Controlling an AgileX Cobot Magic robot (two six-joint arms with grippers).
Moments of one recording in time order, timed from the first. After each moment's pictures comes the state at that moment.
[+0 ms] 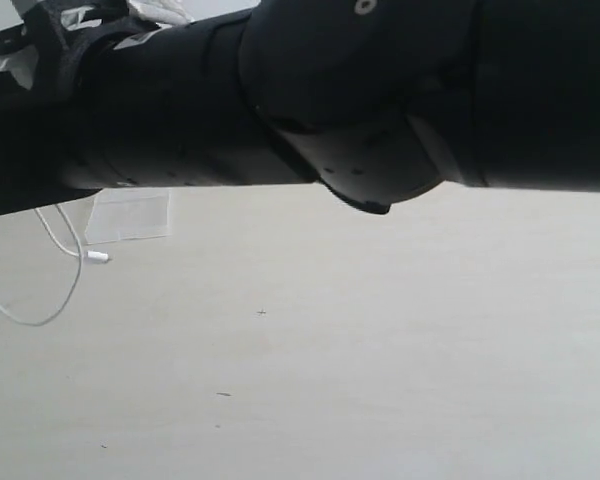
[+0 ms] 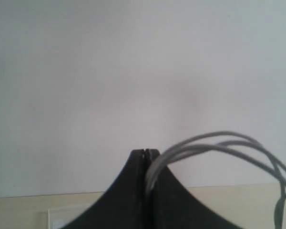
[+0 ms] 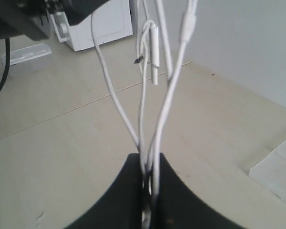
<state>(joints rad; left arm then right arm) -0.24 0.82 -0.73 1.75 0.14 -1.97 1.08 1.63 -1.27 0.99 0.07 -0.91</state>
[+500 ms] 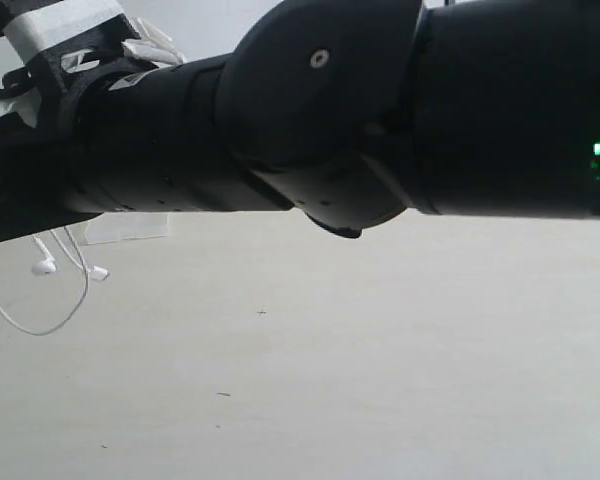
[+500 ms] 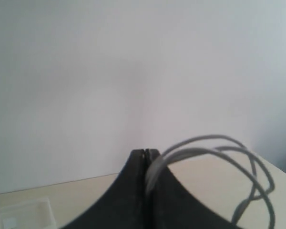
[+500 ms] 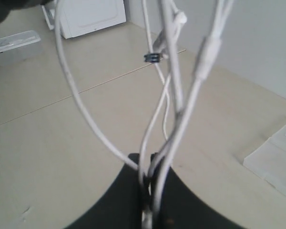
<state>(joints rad) -0.24 0.82 -0.74 1.75 -0.05 -1.97 1.08 1.67 -1.27 0.99 0.05 -0.91</state>
